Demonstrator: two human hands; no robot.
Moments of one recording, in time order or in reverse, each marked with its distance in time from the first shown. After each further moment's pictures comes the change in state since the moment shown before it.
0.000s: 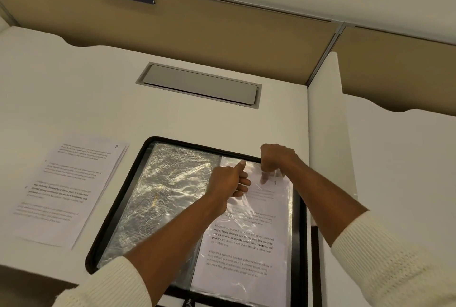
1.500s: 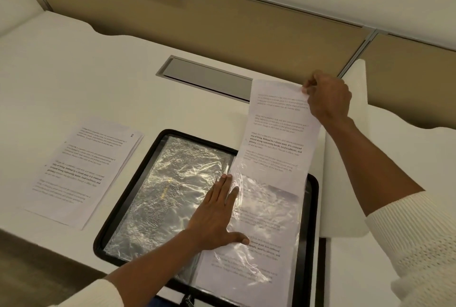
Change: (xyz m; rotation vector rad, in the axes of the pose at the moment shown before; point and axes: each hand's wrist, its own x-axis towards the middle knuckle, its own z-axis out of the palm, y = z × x) left_hand -0.009 -0.098 -0.064 1.448 -0.114 0.698; right_hand 0.016 0.056 -0.112 0.360 1.102 -0.182
